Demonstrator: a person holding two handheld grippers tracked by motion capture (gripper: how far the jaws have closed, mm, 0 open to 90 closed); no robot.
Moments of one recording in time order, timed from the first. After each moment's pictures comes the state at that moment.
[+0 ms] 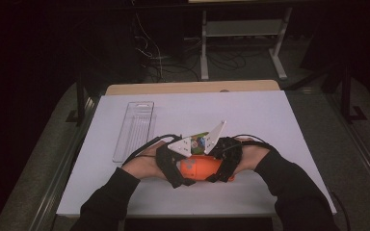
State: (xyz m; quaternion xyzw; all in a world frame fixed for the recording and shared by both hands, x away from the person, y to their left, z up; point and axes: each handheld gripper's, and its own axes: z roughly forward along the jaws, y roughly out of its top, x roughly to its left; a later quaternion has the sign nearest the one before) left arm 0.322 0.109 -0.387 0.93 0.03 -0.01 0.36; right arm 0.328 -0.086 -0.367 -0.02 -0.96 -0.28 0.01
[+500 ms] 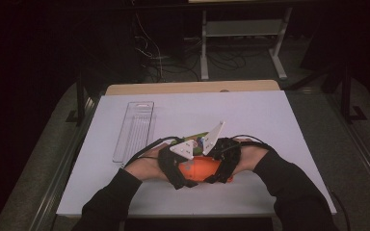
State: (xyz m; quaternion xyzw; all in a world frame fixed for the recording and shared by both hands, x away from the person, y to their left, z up) left arm 0.319 0.104 -0.391 0.93 0.02 -0.02 0.36; right arm 0.327 -0.082 -0.367 -0.01 -0.96 -0.28 0.02
